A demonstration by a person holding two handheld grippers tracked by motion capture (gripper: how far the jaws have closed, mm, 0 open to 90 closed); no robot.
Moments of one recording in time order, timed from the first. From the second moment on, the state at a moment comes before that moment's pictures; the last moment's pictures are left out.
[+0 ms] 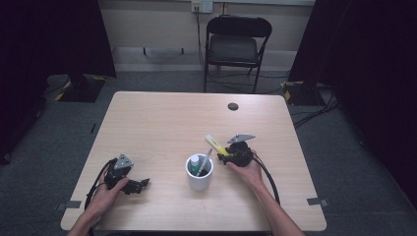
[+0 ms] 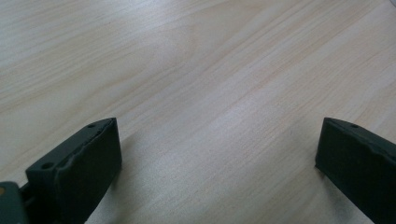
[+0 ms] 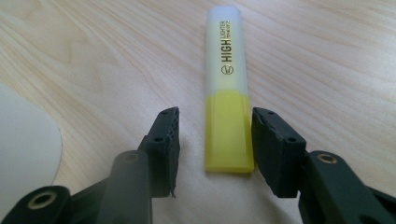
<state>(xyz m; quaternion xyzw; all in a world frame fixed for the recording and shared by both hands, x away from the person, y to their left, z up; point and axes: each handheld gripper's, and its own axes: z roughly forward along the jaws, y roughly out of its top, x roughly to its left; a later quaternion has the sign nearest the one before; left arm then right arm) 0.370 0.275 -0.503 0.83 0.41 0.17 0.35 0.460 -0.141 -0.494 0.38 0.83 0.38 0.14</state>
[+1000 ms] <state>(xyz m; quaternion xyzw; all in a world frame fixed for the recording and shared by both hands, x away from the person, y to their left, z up) 0.370 0.275 -0.503 0.83 0.41 0.17 0.35 0.429 -0.158 -0.492 0.37 0.84 0.36 0.16</state>
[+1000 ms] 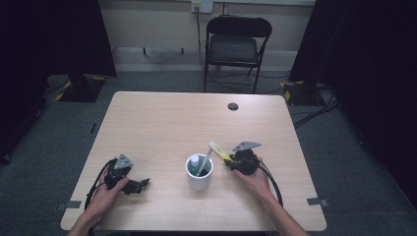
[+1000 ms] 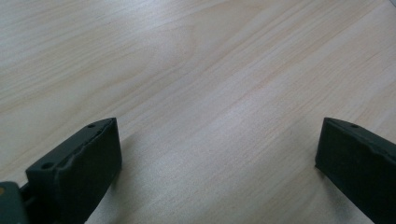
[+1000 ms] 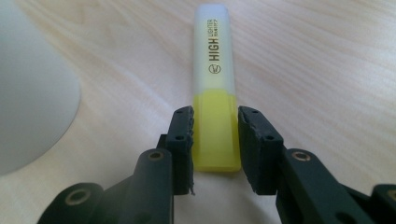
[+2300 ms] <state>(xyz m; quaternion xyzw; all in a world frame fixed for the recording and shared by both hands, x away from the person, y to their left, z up) 0.370 0.275 -0.503 0.83 0.41 0.17 0.35 0.394 -0.178 -0.489 0.37 0.84 0.37 0.13</state>
